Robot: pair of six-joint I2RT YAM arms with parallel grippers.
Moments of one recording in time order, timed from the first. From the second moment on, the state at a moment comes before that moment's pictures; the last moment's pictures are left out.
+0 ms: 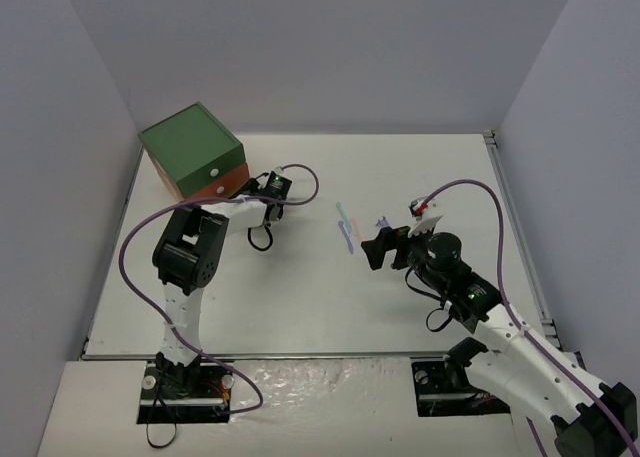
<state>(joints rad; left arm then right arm) -0.44 2.07 1.34 -0.29 -0.85 0.44 0.56 0.76 0.50 -0.03 0.03 0.33</state>
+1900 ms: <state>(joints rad) -0.55 1.96 1.35 -0.63 -0.56 0.16 0.56 0.75 0.50 -0.03 0.02 0.33</state>
